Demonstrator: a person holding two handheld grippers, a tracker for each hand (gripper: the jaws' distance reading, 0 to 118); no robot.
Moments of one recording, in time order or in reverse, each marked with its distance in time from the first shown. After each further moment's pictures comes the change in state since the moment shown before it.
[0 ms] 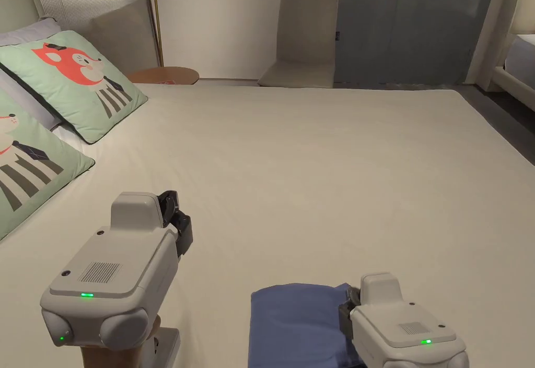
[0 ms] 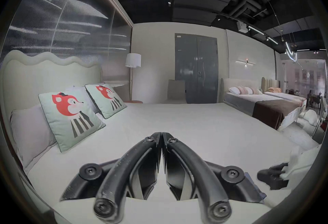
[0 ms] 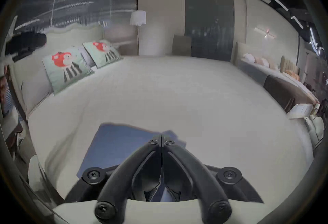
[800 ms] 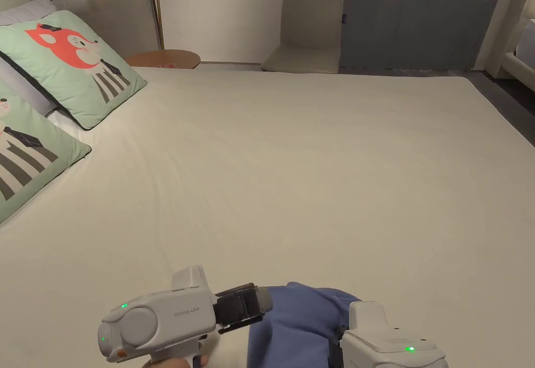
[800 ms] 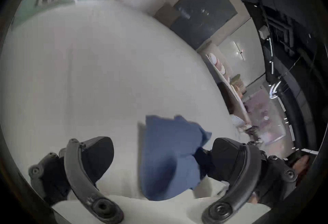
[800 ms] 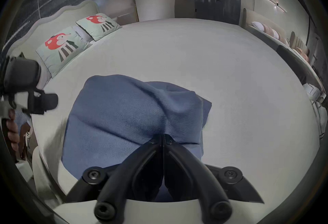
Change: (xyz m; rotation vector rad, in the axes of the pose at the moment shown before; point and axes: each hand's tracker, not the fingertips) left arm 0.006 -0.124 -0.076 -0.778 -0.408 0.606; right arm 0.012 -0.025 -0.045 -0.242 0.051 -0.067
